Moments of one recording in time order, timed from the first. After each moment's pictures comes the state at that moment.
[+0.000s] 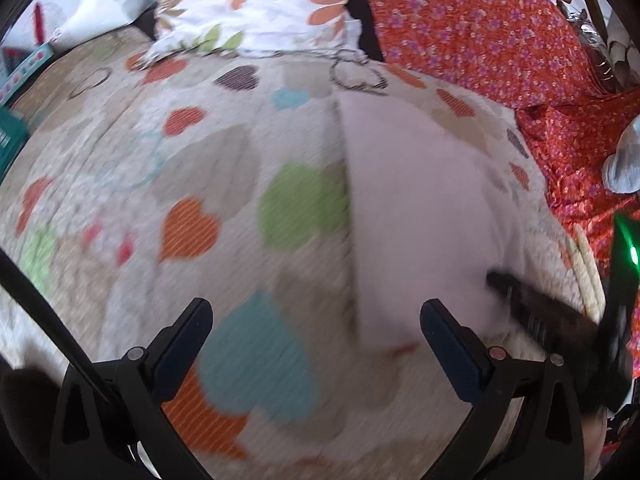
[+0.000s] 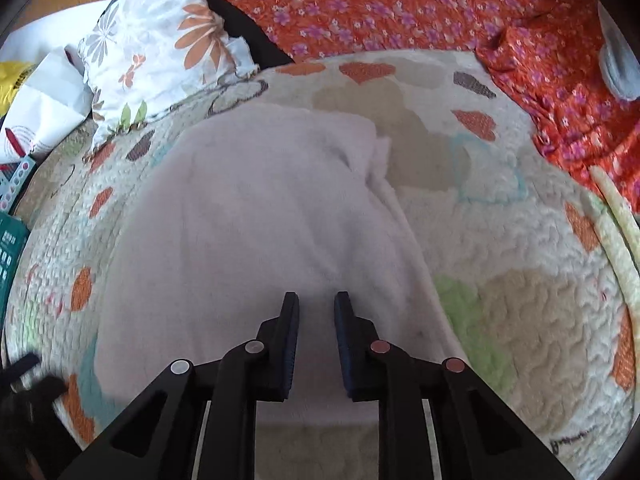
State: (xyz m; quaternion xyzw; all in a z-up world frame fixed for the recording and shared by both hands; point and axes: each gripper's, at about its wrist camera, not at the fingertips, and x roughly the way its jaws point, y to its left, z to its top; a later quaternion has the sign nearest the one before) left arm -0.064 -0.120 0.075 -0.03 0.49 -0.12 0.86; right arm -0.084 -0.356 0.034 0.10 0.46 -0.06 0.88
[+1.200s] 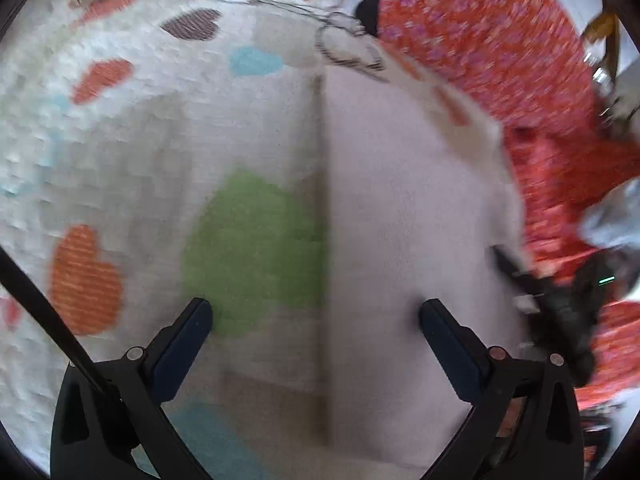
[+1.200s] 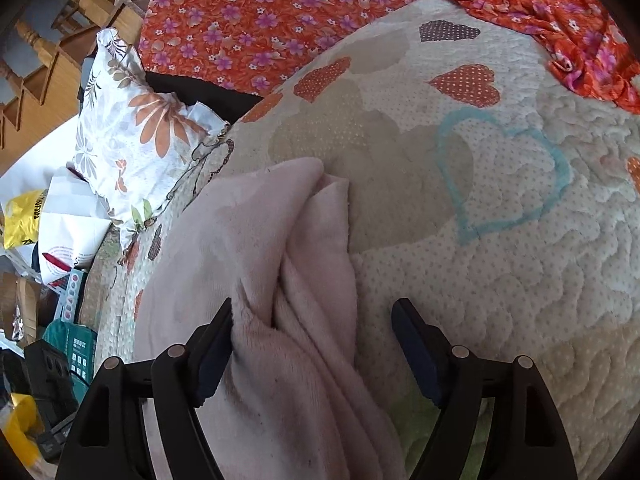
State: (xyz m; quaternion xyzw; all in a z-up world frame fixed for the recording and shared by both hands) left arm 0.028 -0.118 0.029 -0.17 0.55 -0.22 0.79; right arm -0.031 -0.448 0.010 0.32 0.39 0.00 0.87
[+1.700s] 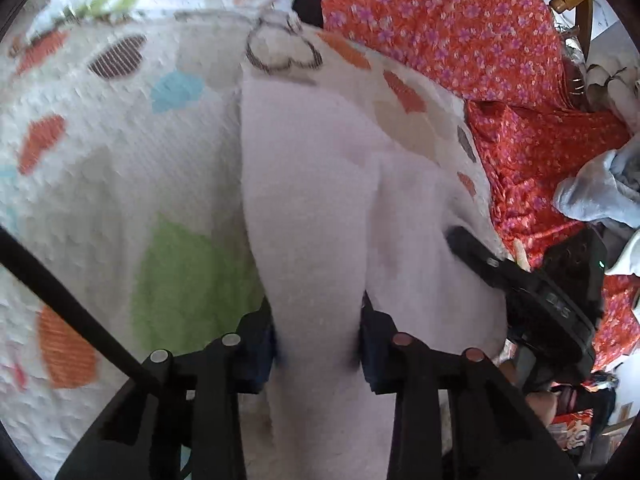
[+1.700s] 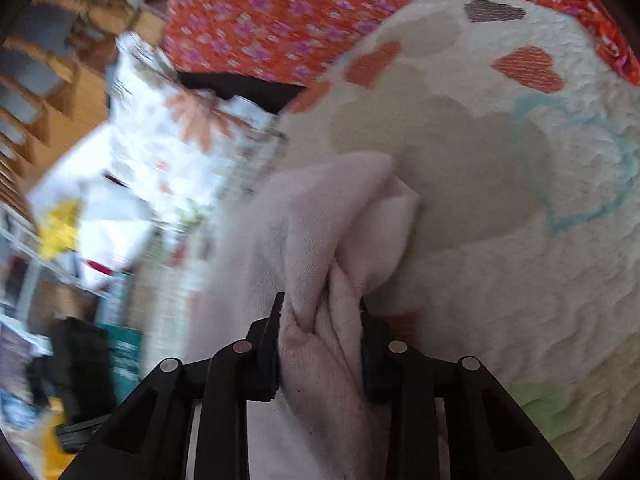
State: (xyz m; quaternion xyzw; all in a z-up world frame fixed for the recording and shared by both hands) left arm 0.051 -0.153 0.065 -0.10 0.56 -0.26 0.78; right arm -0.016 -0.430 0.028 0.40 0.35 0.10 0.84
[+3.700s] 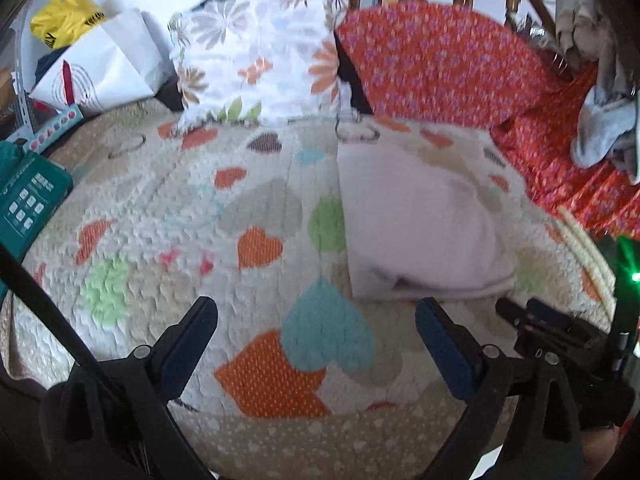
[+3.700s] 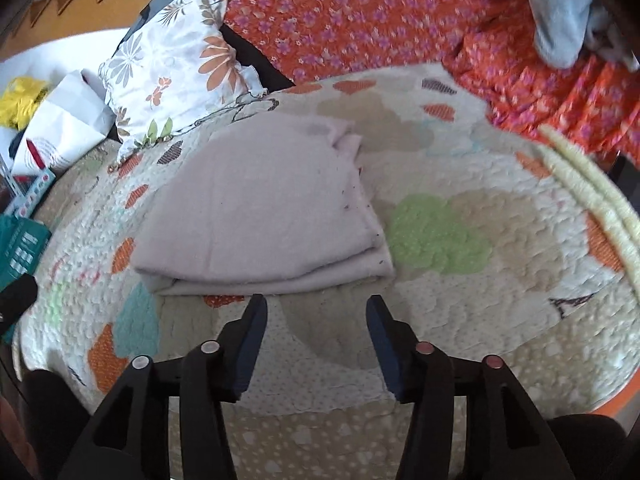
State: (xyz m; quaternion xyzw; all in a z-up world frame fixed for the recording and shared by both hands) left arm -0.149 -0.060 0.104 0.02 0.39 -0.12 0.91; right arm -0.190 -0.306 0.046 0.12 0.38 -0.09 0.91
